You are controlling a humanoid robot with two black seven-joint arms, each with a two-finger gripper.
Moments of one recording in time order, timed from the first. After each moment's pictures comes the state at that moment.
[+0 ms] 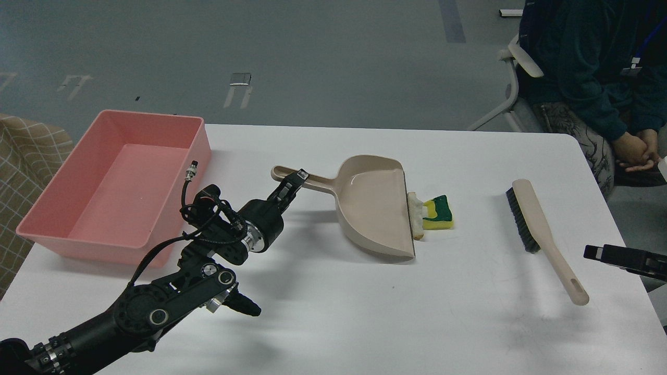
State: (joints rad) left arm -0.39 0.27 -0.66 -1.31 1.18 0.31 0.05; right arm 0.67 -1.28 0.18 1.46 -1.18 0.30 0.28
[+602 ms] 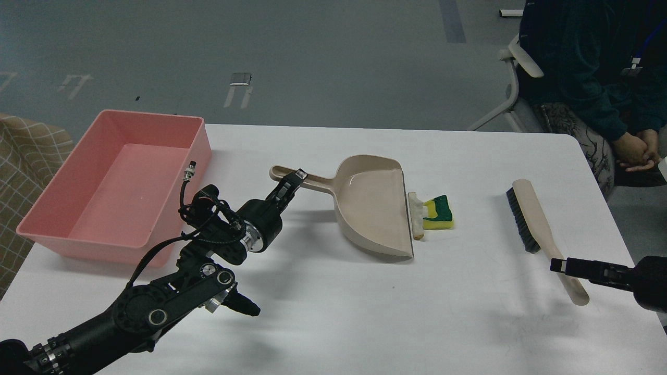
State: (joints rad) left arm -0.39 0.27 -0.66 -1.31 1.18 0.31 0.05; right arm 0.65 -1.18 0.17 1.46 -1.22 0.30 0.24
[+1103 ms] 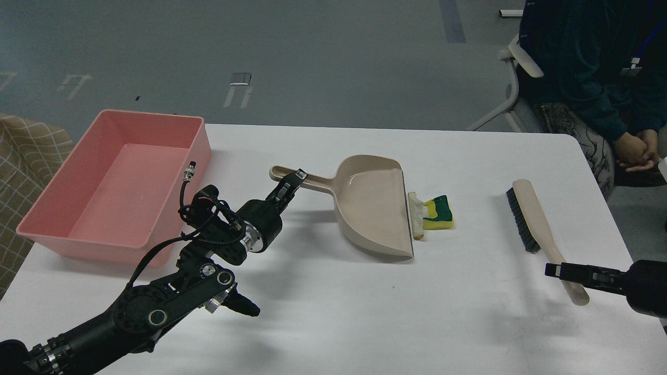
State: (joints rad) left arm -0.38 0.27 -0.66 -1.31 1.18 0.31 0.05; right arm 0.64 -1.17 0.17 1.47 -1.23 0.30 0.24
